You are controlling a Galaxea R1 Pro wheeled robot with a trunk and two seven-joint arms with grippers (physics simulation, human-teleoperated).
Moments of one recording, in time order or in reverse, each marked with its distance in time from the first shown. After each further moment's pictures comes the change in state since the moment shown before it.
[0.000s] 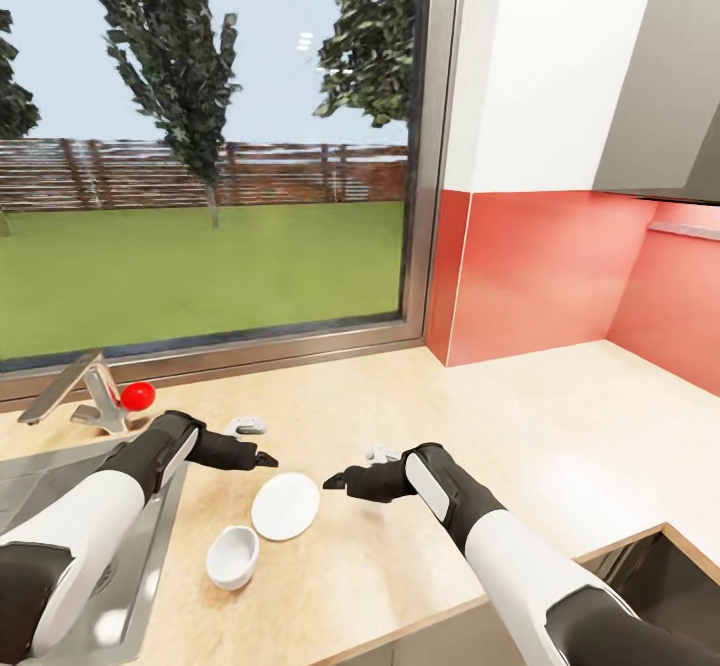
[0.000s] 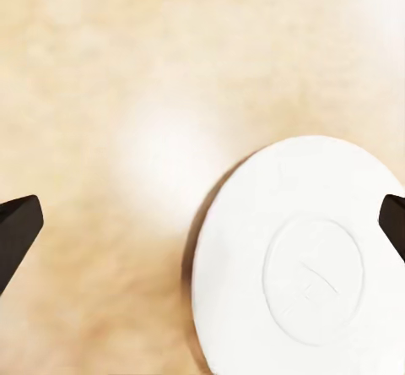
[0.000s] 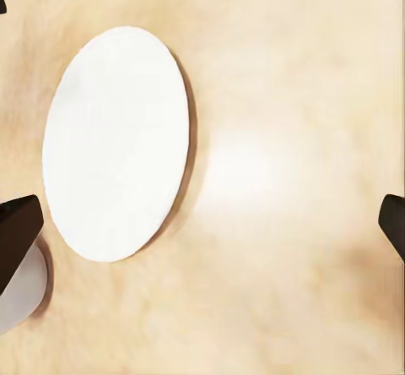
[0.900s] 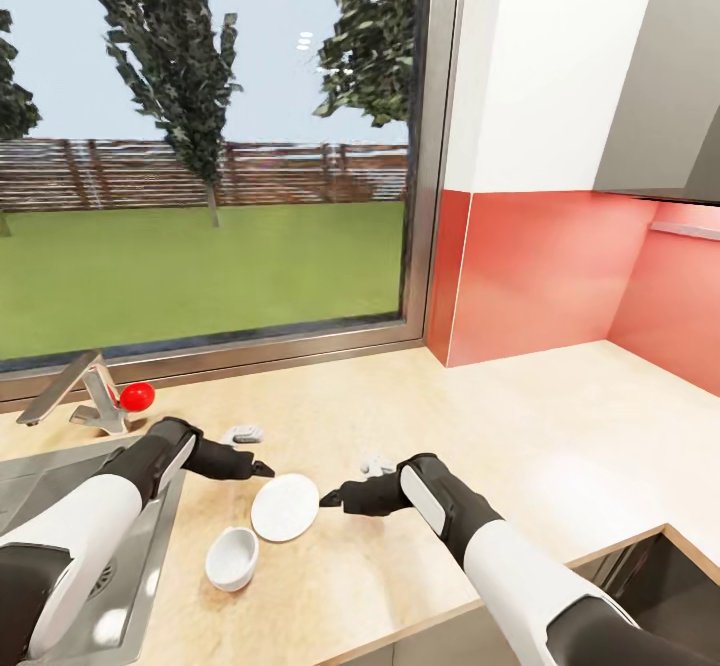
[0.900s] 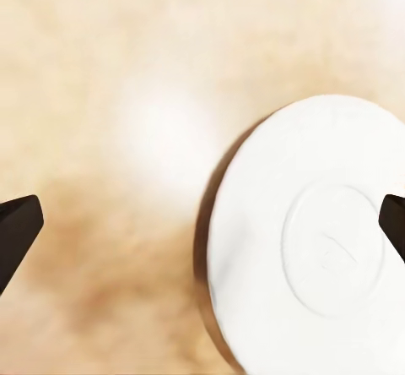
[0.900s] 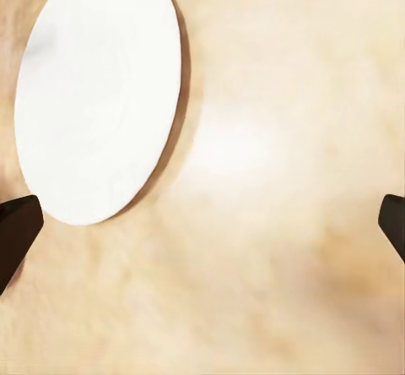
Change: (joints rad) left arm 0.005 0.007 -0.006 0.039 -0.002 0.017 -0.008; right arm 0.026 0.000 0.078 -0.005 -0.004 -0.001 0.001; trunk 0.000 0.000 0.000
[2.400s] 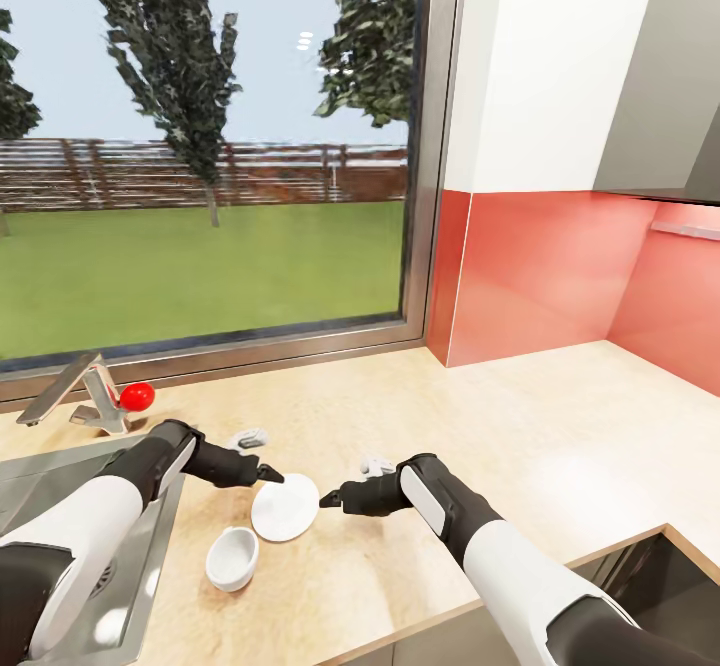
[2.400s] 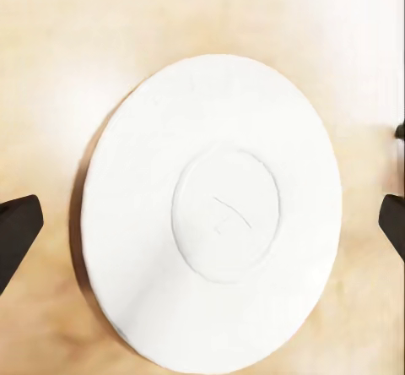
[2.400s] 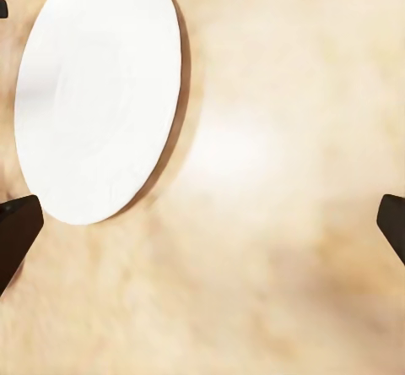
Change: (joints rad) left arm 0.000 -0.003 -0.001 0.018 0.006 0.063 -0.166; right arm 0.000 0.000 0.001 0.001 -0.002 -0.001 0.000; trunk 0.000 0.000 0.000
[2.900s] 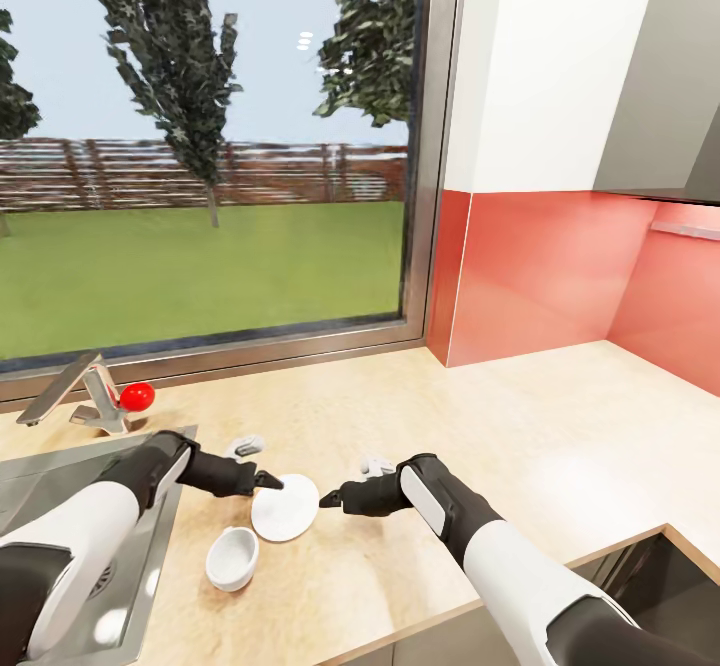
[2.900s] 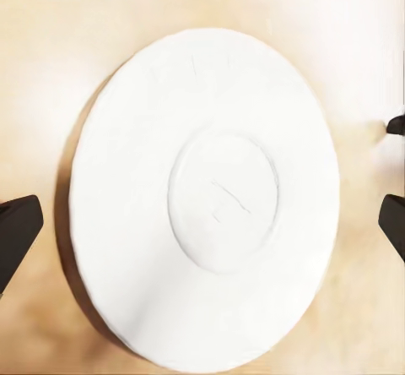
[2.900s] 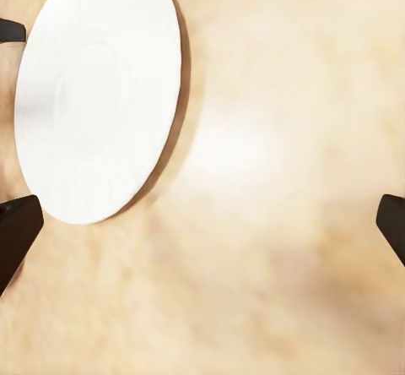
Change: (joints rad) left arm 0.003 0.006 0.016 0.075 0.029 -0.056 -0.029; right arm 0.000 0.000 0.000 0.000 0.000 0.000 0.000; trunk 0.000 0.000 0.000
